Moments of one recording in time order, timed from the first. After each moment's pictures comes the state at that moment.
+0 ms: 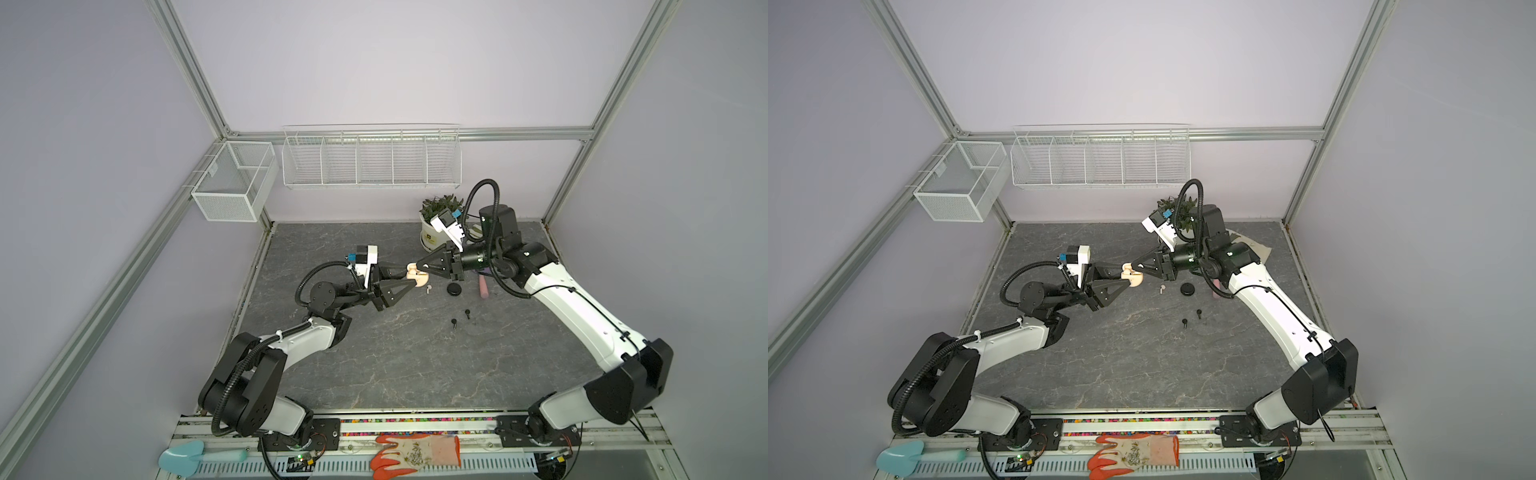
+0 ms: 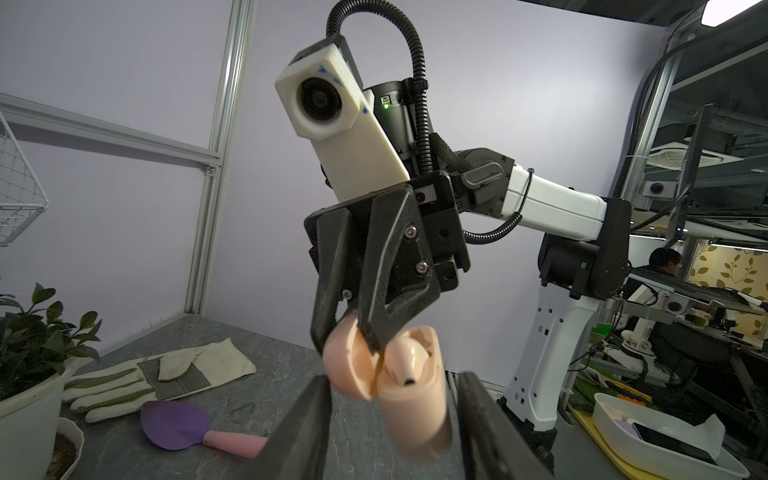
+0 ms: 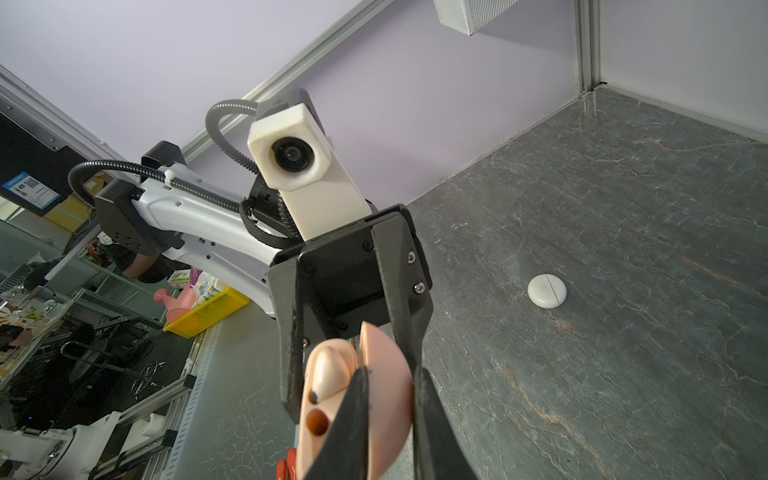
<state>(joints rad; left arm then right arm) -0.53 1.46 0.65 1.38 0.92 -0.69 0.50 1.49 1.49 -0.54 -1.00 0.05</state>
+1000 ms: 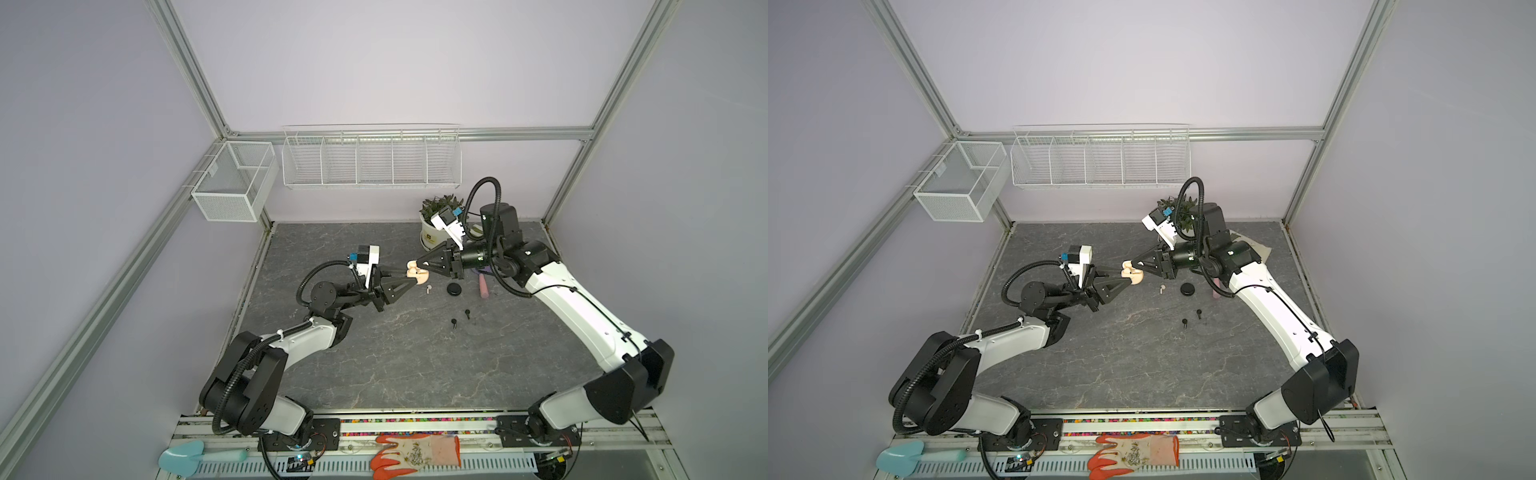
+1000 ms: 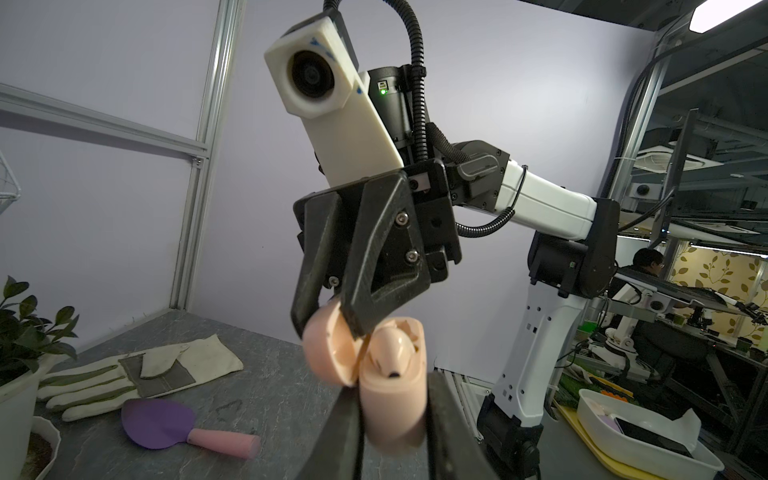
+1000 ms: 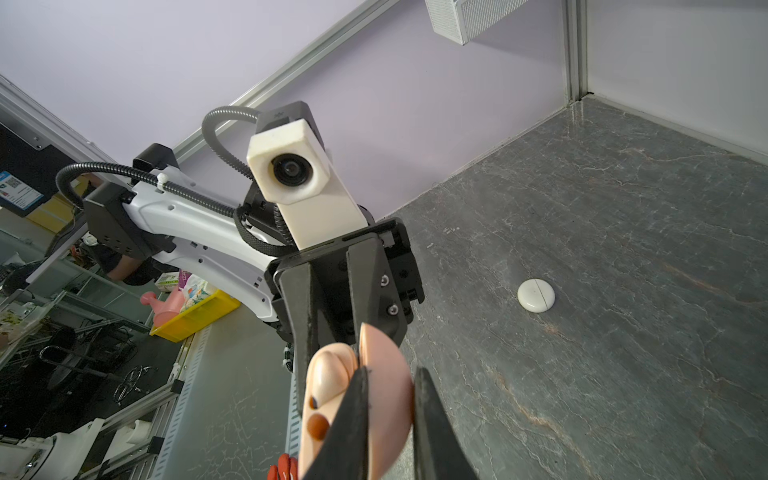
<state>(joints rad) -0.54 1.46 0.65 1.39 0.94 -0.71 0.50 1.49 1.51 -0.55 -0.97 0.05</state>
